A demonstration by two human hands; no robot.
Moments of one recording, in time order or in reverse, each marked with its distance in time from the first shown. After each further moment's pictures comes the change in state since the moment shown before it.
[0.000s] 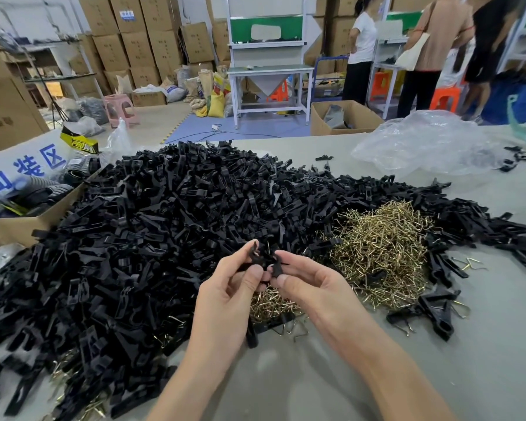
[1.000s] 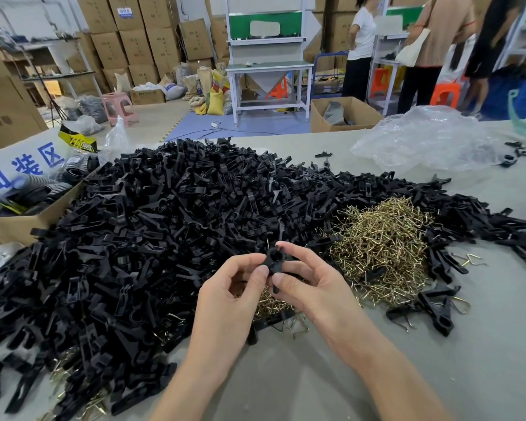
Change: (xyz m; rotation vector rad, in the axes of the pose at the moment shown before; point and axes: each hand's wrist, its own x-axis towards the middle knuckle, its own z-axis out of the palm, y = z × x) left_hand -0.004 -0.002 0.000 0.166 0.028 0.030; right_hand -0.005 0.001 0.002 0.067 -0.009 -0.046
